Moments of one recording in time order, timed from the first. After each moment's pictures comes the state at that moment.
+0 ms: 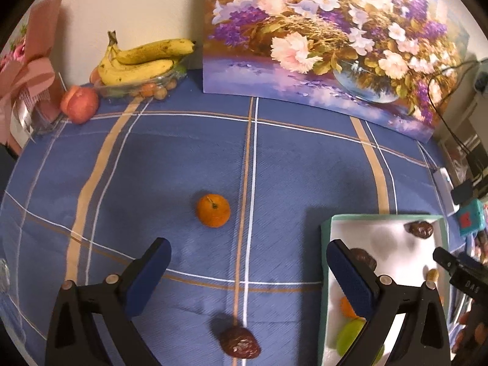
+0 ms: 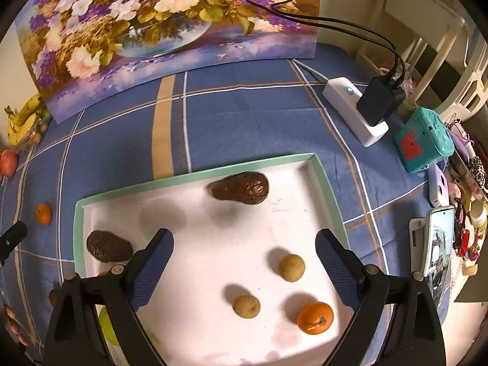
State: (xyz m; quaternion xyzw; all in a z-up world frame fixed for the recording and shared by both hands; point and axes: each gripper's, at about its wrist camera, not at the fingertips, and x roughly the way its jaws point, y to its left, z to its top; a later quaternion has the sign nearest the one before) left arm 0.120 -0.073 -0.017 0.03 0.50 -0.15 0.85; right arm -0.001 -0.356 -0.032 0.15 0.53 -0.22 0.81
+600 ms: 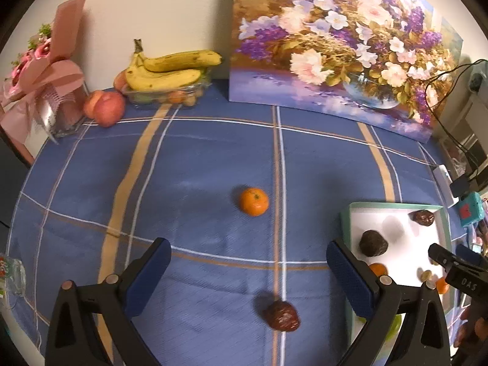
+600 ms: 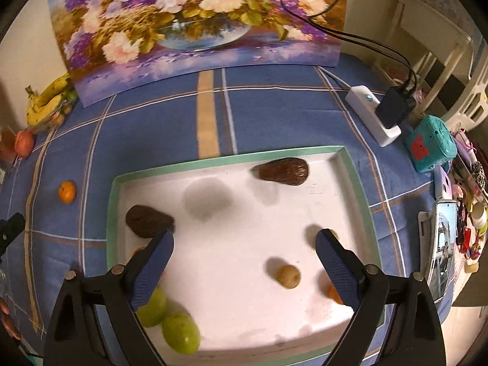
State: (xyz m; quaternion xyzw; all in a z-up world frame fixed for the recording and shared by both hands) left arm 0.100 -0.022 0.000 0.03 0.49 -0.14 0.86; right arm -0.010 -0.299 -0.022 0.13 0.52 -0.19 0.82
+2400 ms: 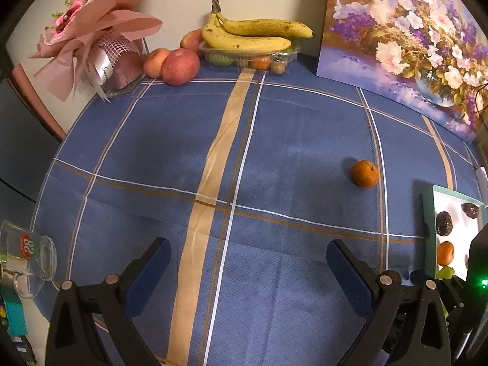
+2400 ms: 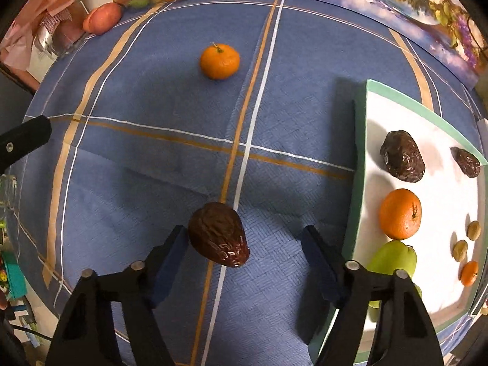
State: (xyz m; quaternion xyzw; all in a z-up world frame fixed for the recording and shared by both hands) left arm 0.117 0.087 -0.027 0.04 0.53 -0.06 0.84; right arm 0.044 -0.095 -0.093 0.05 0.63 -0.01 0.78
